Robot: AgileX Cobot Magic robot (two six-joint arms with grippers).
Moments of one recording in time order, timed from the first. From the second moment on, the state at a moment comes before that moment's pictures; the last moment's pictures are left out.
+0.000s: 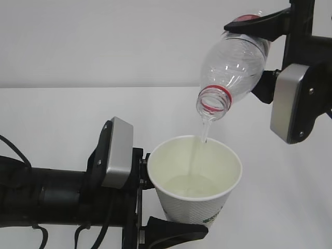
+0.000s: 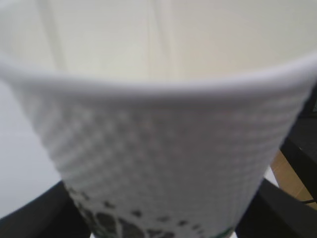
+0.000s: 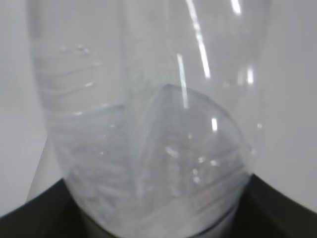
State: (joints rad) left arm -0.69 1.79 -0.57 0.94 -1.08 -0.34; right arm 0.20 1.32 -0.70 -1.04 -0.69 -0.78
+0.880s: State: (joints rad) left arm -0.69 1.79 -0.57 0.94 -1.07 -0.34; right arm 0.20 1.32 -0.70 -1.03 -0.69 -0.80
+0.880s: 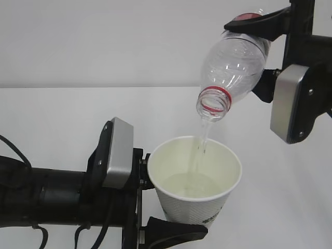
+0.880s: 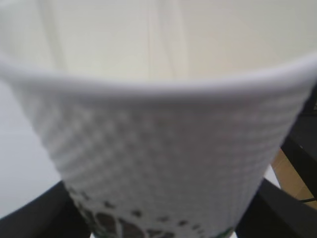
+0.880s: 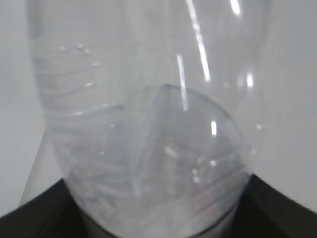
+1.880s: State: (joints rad) left arm -0.69 1.79 -0.57 0.94 -1.07 -0.34; right arm 0.20 1.32 -0.70 -1.00 -0.69 -0.82
